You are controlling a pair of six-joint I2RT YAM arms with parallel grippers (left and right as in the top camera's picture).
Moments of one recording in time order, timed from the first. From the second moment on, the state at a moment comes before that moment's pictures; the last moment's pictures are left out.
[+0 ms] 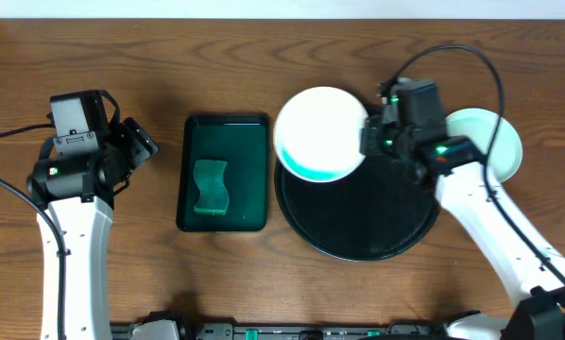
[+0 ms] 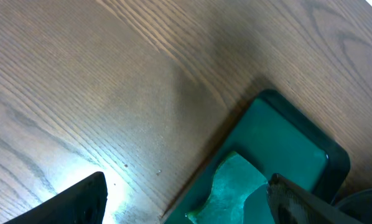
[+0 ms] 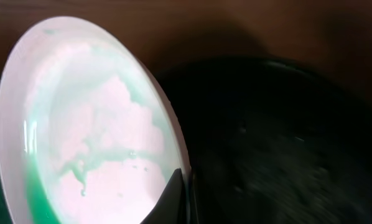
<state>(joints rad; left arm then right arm) 0.18 1.26 1.21 -0.94 -0.08 -0.50 0.35 1.51 1.10 -0.42 -0.10 0.37</state>
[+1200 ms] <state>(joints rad) 0.18 1.26 1.21 -0.94 -0.08 -0.50 0.88 1.75 1.10 0.50 0.58 -0.18</state>
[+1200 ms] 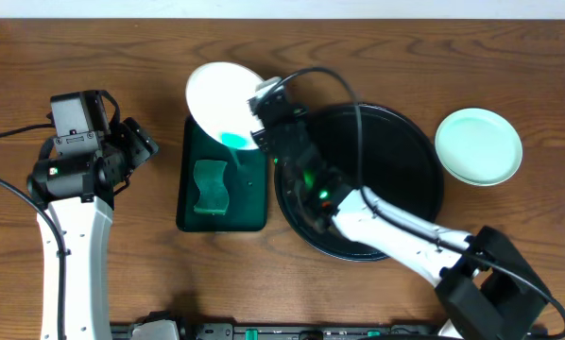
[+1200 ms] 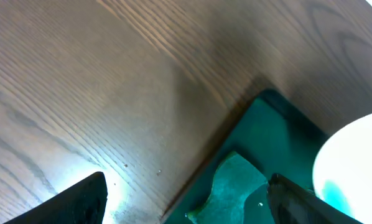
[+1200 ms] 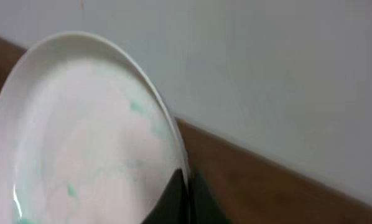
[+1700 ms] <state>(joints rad) 0.18 1.26 1.21 -0.94 -0.08 -0.50 1.04 1.75 1.11 1.18 0.80 -1.01</state>
